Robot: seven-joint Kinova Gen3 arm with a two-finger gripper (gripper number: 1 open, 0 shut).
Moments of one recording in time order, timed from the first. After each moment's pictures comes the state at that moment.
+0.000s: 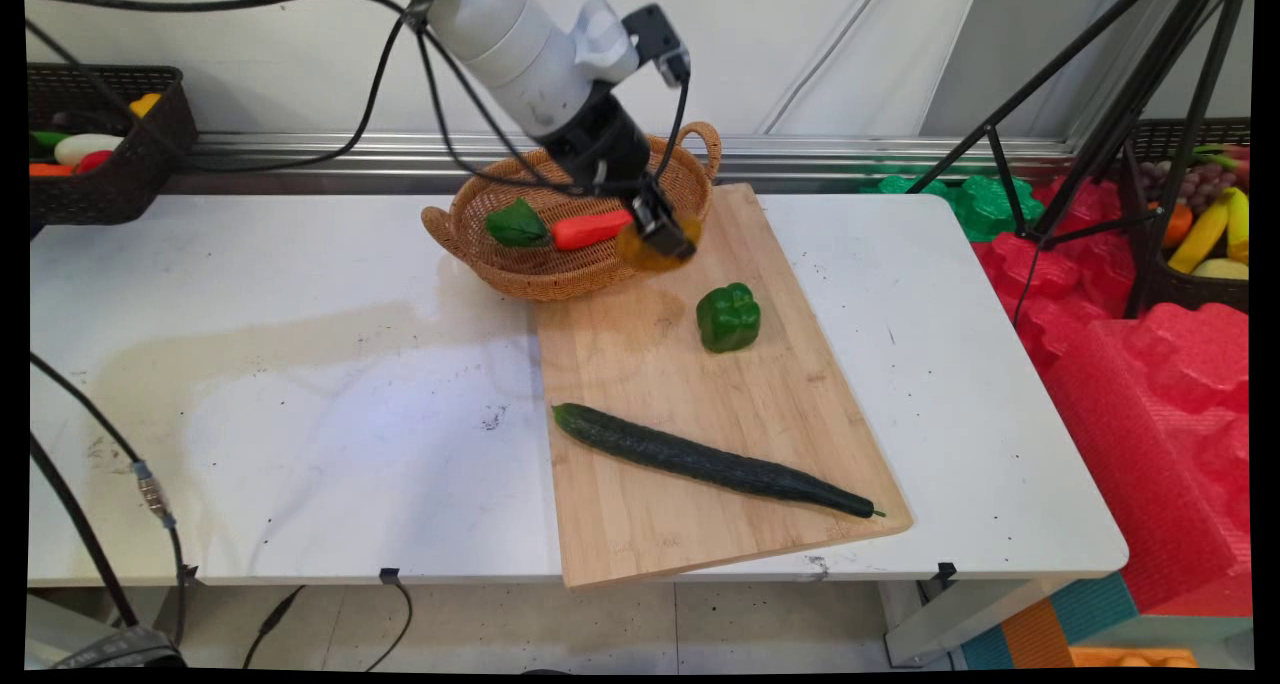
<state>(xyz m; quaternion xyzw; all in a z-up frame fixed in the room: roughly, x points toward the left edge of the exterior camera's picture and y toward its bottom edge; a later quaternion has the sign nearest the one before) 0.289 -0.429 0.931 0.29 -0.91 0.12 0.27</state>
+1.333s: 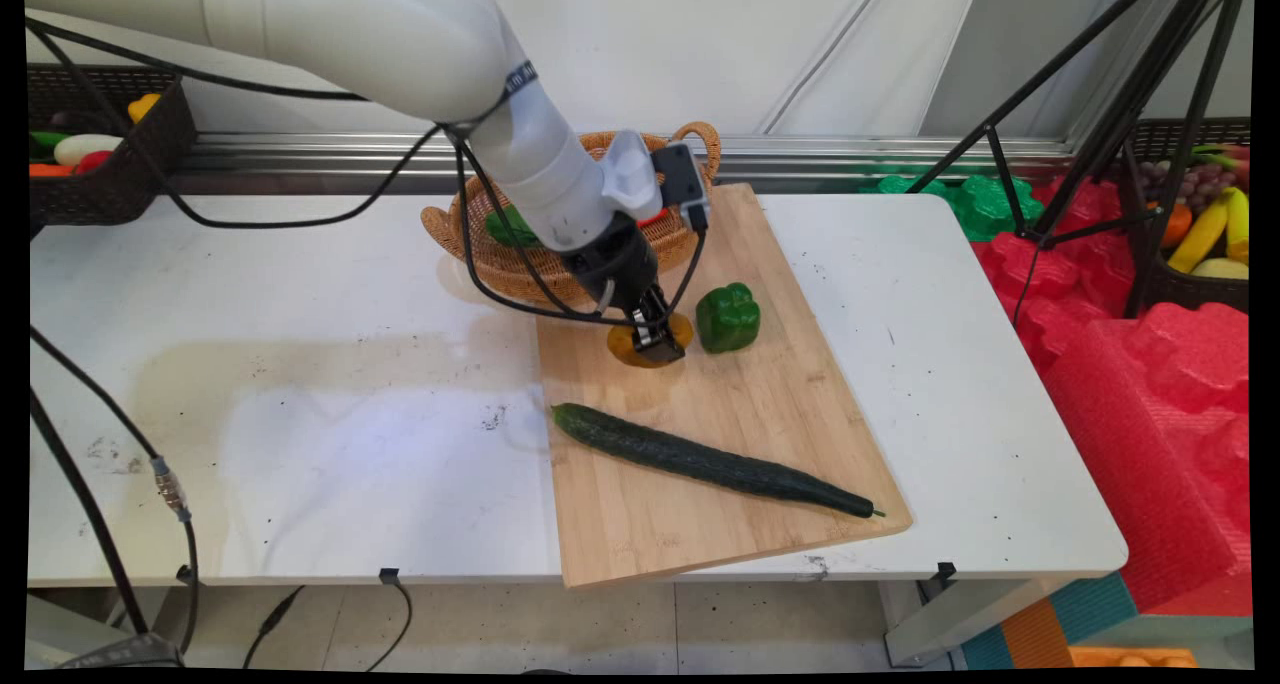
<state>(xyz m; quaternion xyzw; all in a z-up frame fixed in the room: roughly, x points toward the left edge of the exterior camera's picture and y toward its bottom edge) 0.248 -0.395 0.859 0.25 -0.94 0.10 0.20</state>
